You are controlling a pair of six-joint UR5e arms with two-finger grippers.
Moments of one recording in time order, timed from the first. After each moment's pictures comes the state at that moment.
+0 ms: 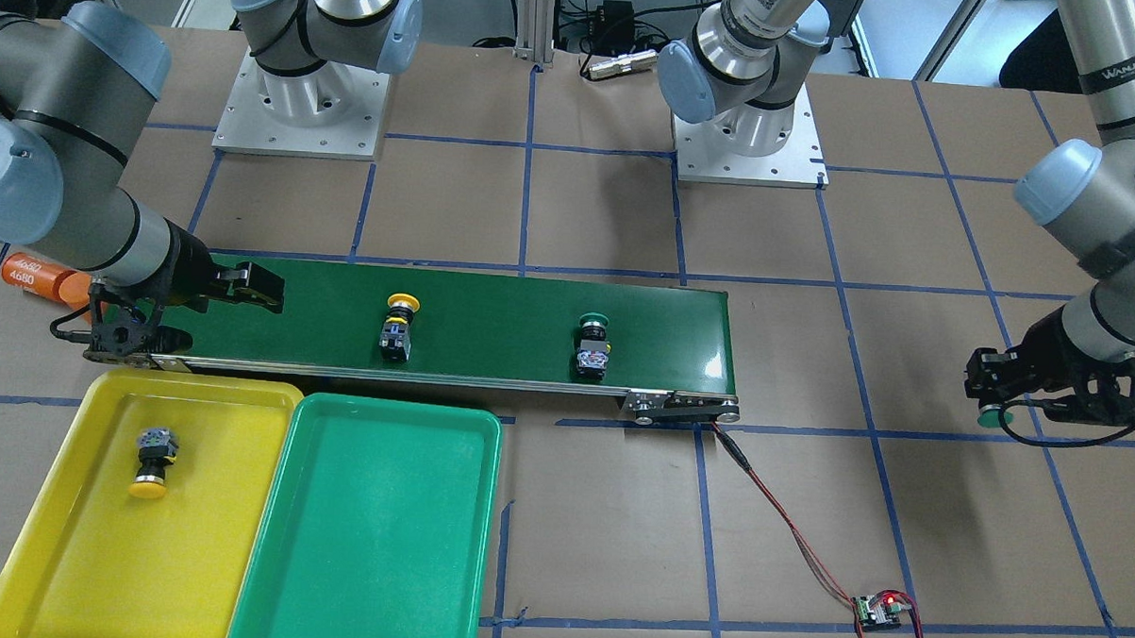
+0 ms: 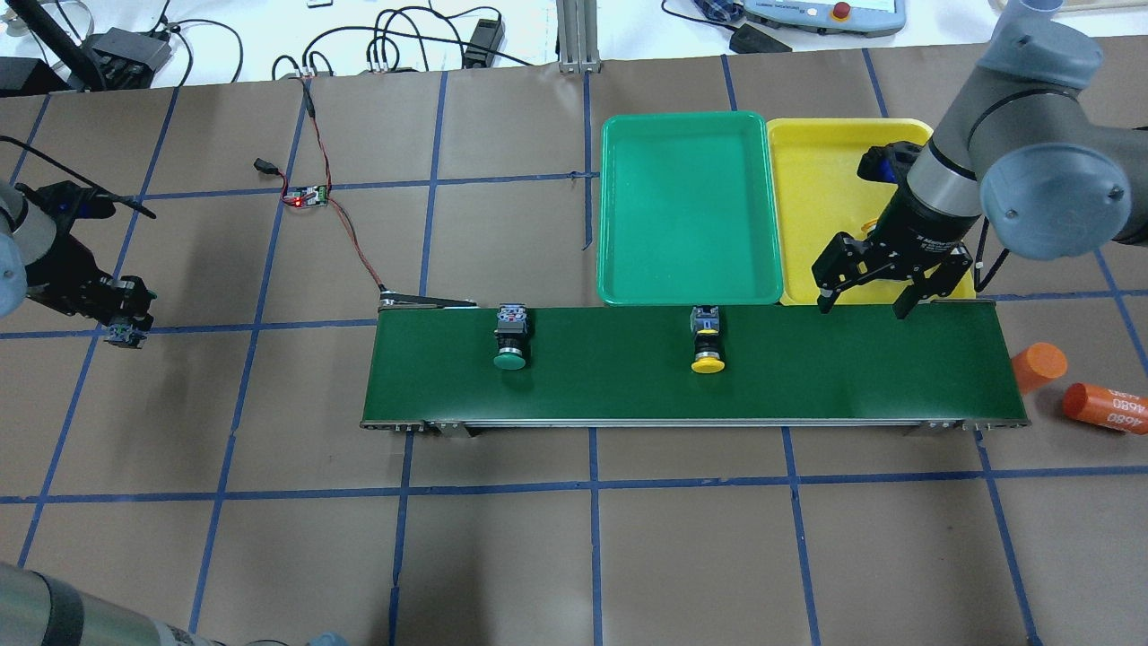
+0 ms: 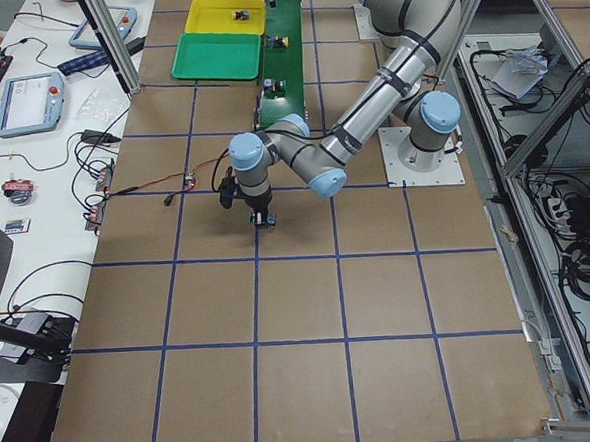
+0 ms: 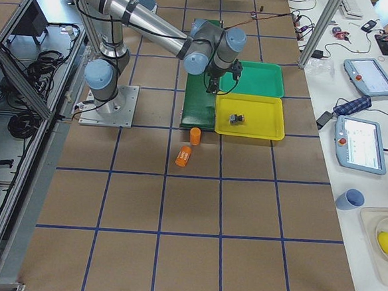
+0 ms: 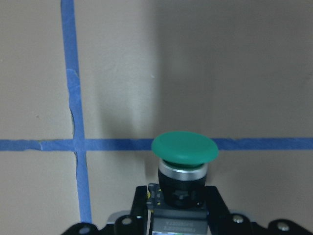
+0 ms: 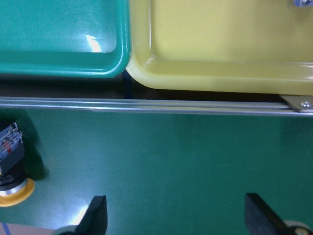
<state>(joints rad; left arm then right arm) -1.01 -1.87 -1.80 -1.08 1.63 0.61 1.35 -1.39 1.84 -1.75 -1.46 -0.20</state>
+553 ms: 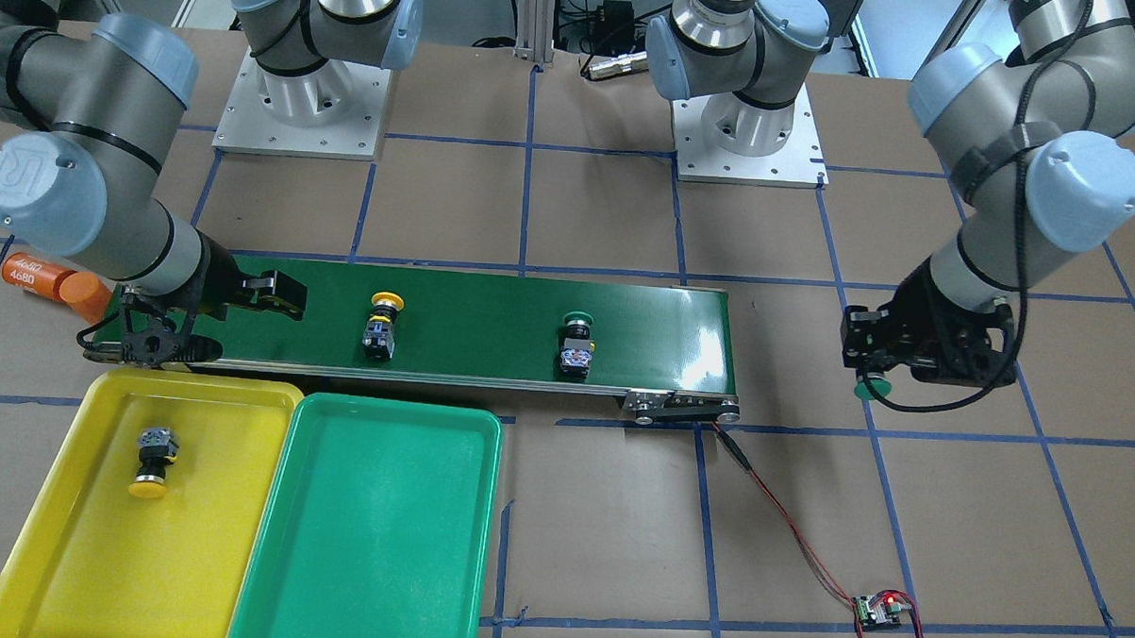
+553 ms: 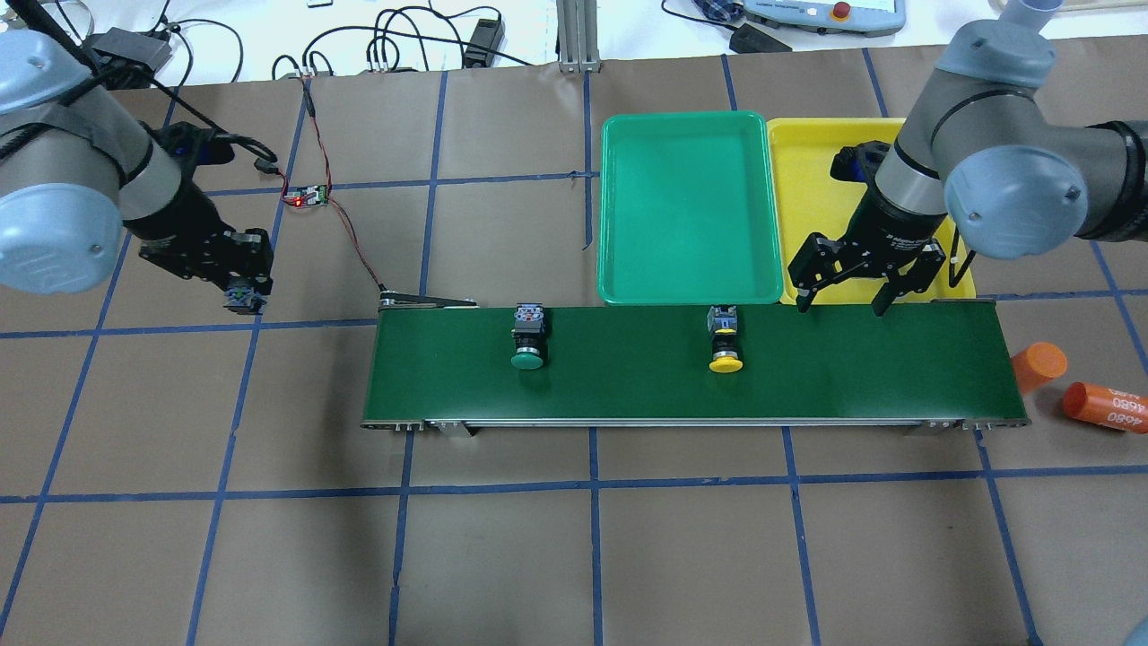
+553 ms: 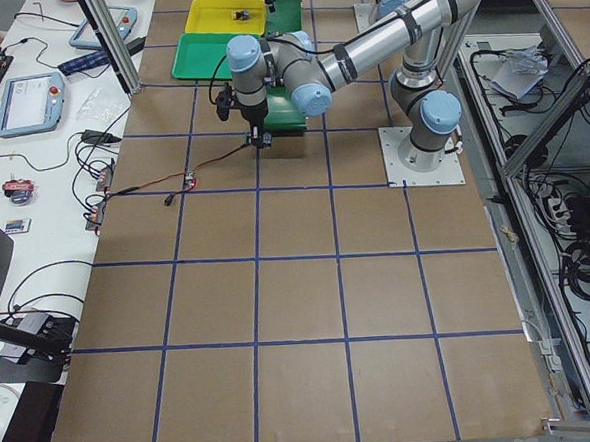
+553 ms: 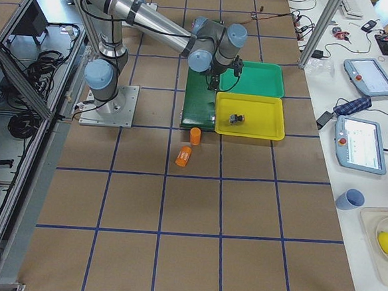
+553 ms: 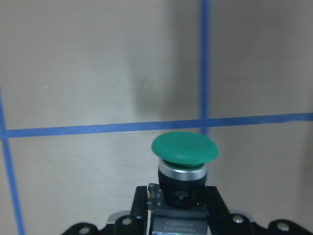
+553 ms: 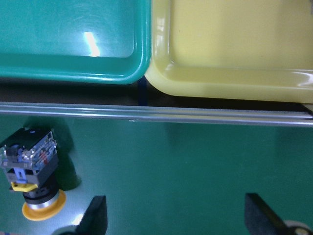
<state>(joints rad) -1.32 -1.71 -1.84 -1.22 1.54 0.29 1.41 -1.36 1.83 -1.78 -1.47 -0.16</state>
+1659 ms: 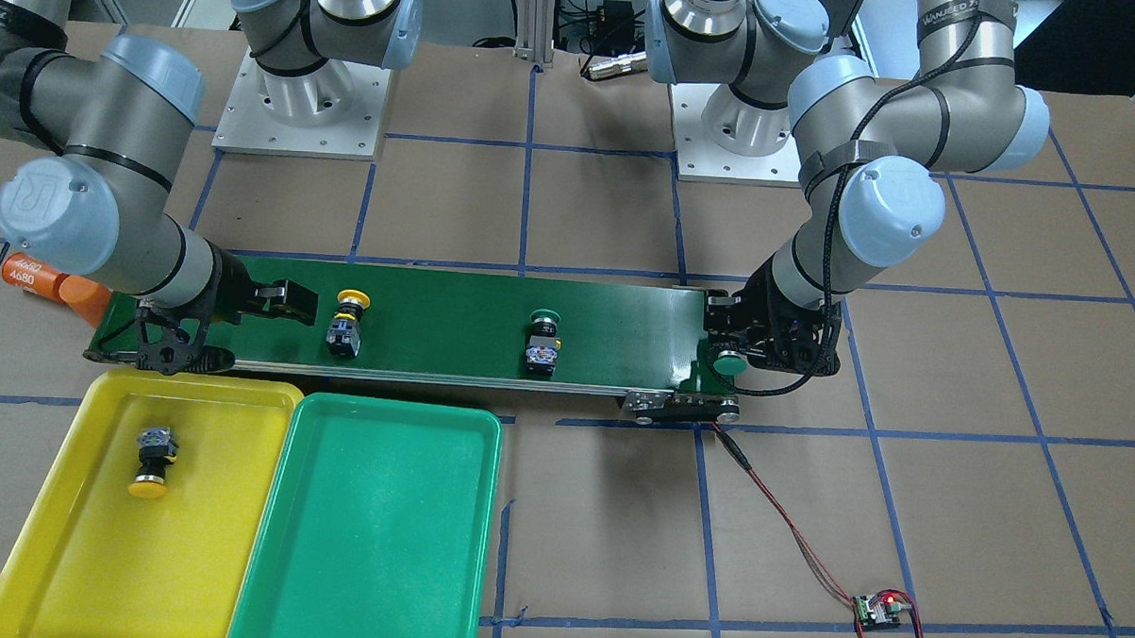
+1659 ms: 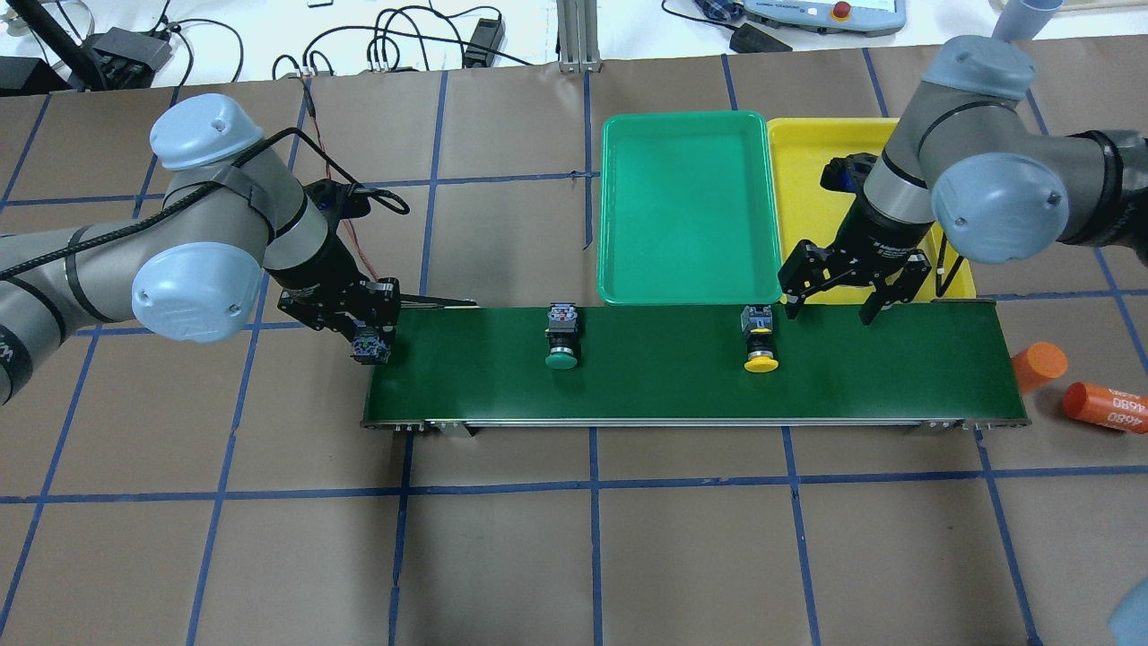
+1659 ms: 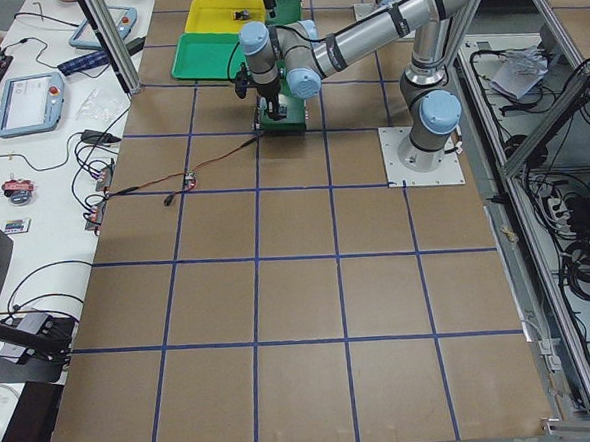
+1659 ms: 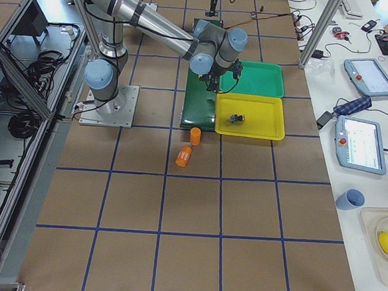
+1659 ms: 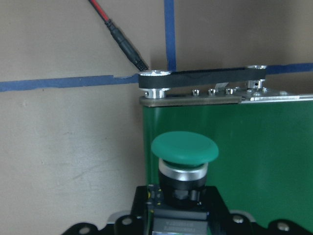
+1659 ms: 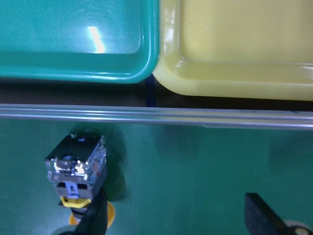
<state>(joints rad) -1.48 -1.74 -1.93 -1.20 1.47 0.14 1.41 -1.34 1.83 -1.78 -1.43 -0.13</state>
